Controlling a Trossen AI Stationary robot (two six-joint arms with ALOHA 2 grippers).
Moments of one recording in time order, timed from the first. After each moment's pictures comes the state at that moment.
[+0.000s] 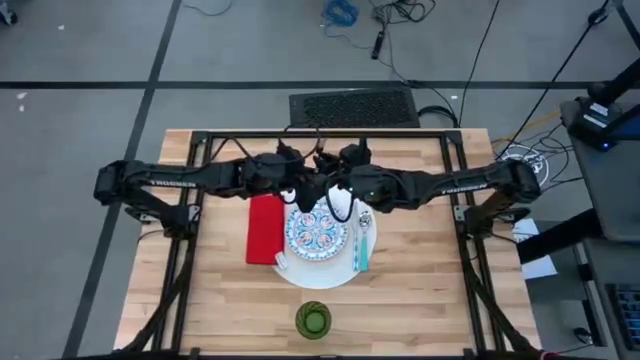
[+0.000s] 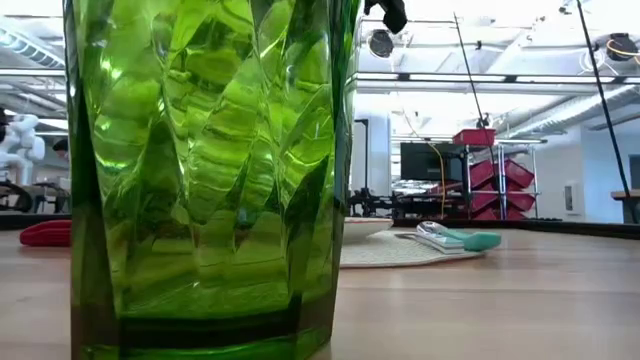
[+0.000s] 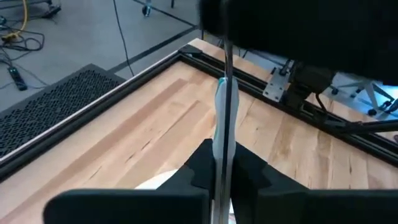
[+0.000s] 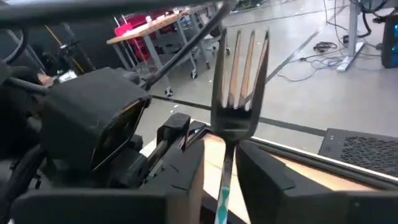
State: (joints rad) left arm 0.07 1.37 1.14 -0.19 -0.29 -0.35; right arm 0.09 1.57 1.40 -0.07 0.78 0.53
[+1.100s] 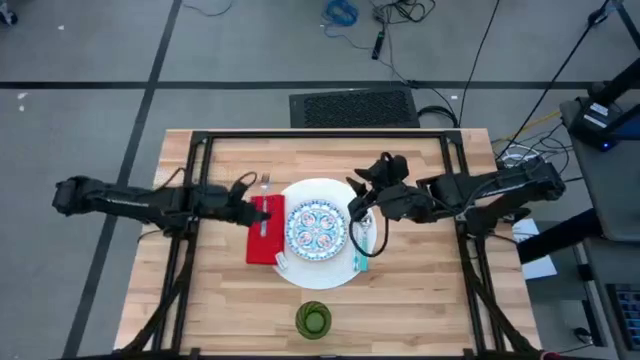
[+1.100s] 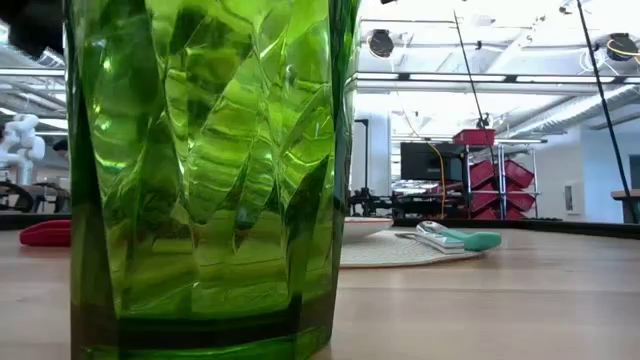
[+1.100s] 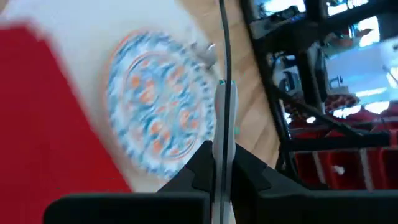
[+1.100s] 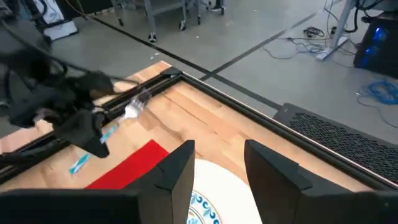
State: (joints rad) left arm -0.02 0.72 0.32 -0.09 -0.04 -1.25; right arm 0.23 1.40 1.40 -0.61 0.83 0.61
